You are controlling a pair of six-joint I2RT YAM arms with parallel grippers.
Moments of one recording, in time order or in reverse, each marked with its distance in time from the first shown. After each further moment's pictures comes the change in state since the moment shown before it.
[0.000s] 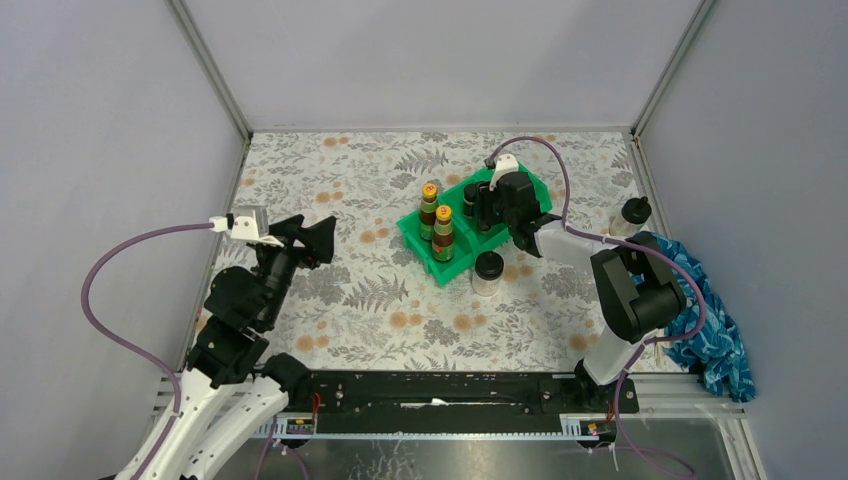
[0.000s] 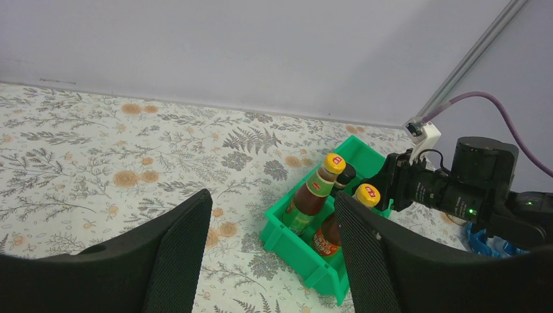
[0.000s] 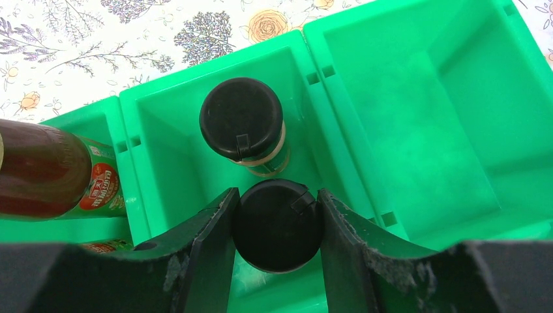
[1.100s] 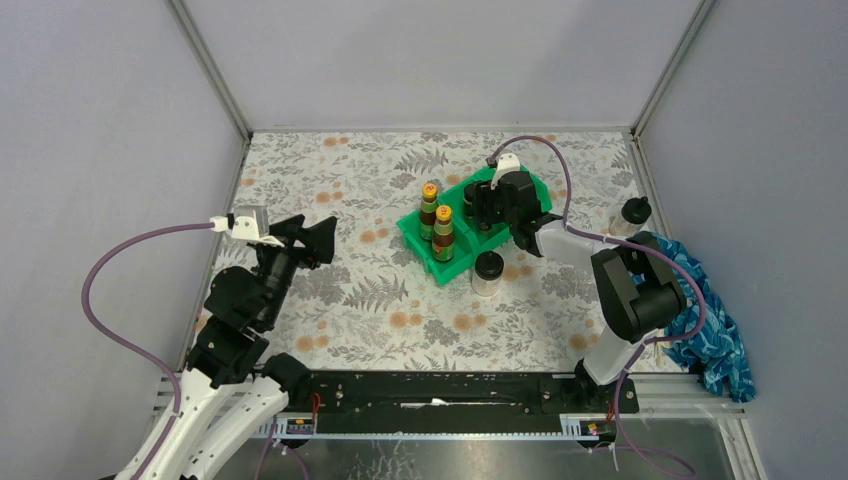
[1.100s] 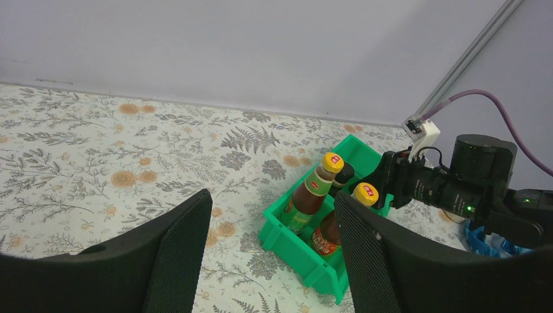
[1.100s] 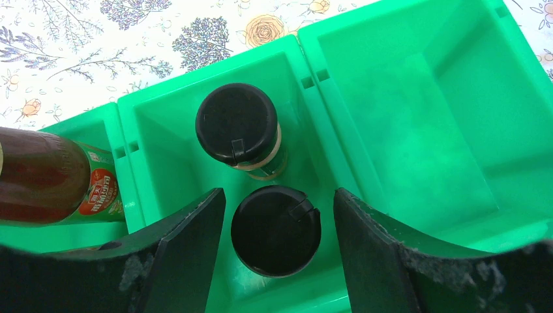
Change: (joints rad) left arm 0.000 0.000 0.000 0.000 0.008 0.000; right arm -0.007 0.000 0.000 0.008 0.000 0.010
